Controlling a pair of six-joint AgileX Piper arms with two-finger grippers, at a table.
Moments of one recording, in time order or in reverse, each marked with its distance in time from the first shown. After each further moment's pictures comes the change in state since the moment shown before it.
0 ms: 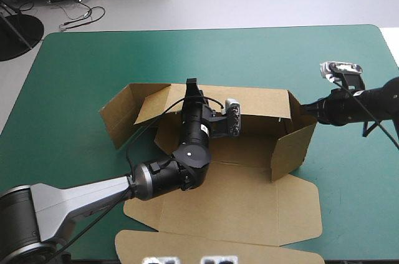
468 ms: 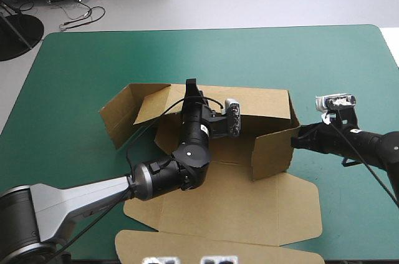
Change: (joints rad) left arm 0.000 -0.001 0.000 -0.019 0.000 0.000; right arm 0.000 -0.218 0.412 0.376 -0.253 -0.440
